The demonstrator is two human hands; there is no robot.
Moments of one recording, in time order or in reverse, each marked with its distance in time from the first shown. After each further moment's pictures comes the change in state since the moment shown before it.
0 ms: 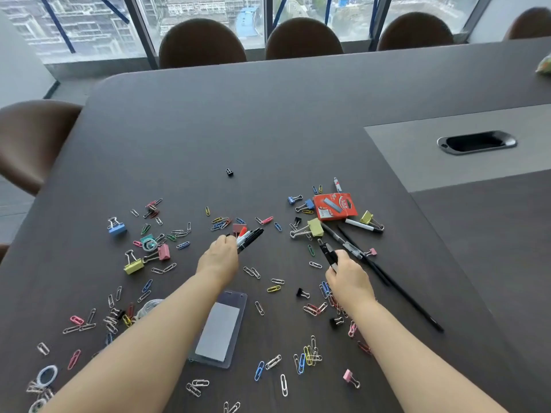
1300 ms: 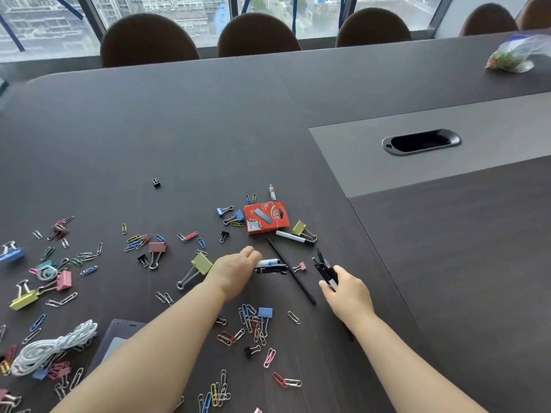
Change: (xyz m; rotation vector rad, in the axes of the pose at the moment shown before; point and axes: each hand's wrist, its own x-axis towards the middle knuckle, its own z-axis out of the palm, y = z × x) left_hand 0.031 0.171 0.042 0.262 -0.015 0.491; right_hand 0.045 0.140 -0.070 0.054 -0.023 0.087
